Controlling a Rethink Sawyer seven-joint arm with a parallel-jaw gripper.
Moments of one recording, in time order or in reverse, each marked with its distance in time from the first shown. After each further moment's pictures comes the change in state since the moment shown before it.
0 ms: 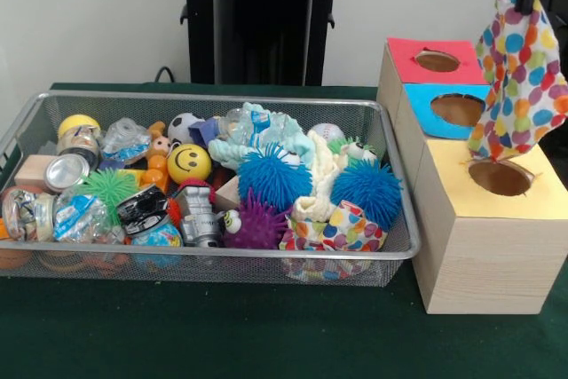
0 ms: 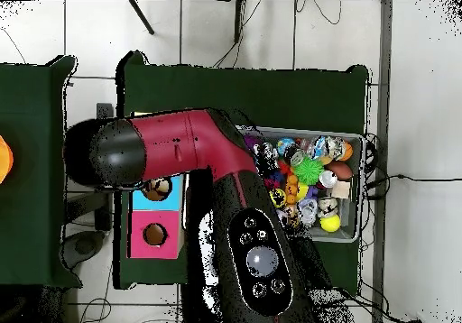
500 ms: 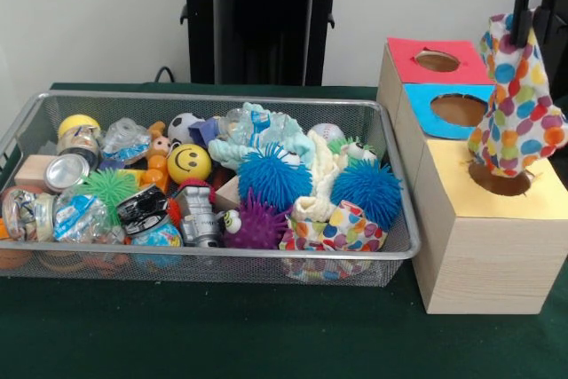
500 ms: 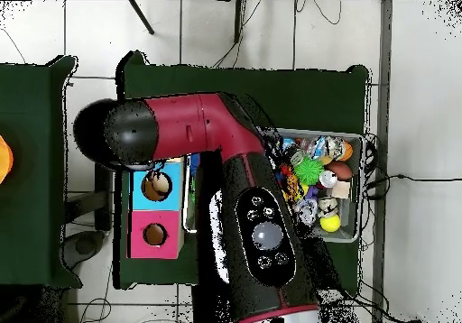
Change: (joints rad) arm 0.012 0.093 -0.042 -0.114 -0.006 0.005 0.000
